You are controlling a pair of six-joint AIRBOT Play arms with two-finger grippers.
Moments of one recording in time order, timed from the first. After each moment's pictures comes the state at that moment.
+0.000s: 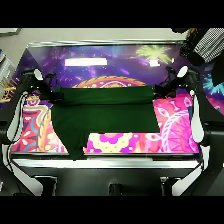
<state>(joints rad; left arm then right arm) 0.03 -1.96 1.83 1.50 -1.45 -1.49 -0.07 -1.94 1.80 -1.26 1.33 1.55</state>
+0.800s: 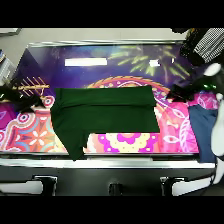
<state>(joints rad) 0.34 -1.49 1.36 1.26 -1.49 -1.52 -0.28 -1.67 1.60 -1.14 1.48 1.41</state>
